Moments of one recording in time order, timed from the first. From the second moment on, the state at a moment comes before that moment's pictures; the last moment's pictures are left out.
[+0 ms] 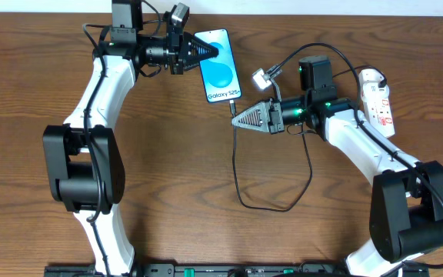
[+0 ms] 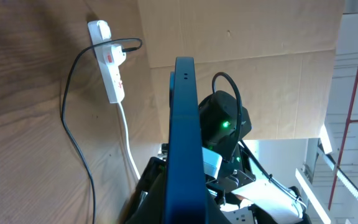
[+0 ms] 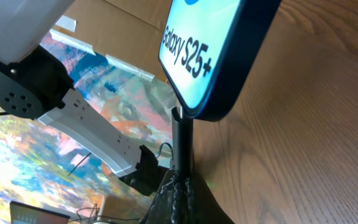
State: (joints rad) left arm -0.06 2.07 1.69 -0.36 1.47 -0.67; right arm 0.27 1.78 1.14 -0.17 -1.42 0.23
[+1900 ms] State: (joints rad) left arm -0.08 2.07 1.69 -0.36 1.46 -0.63; right arm 0.29 1.78 1.14 -0.14 -1.39 0.28
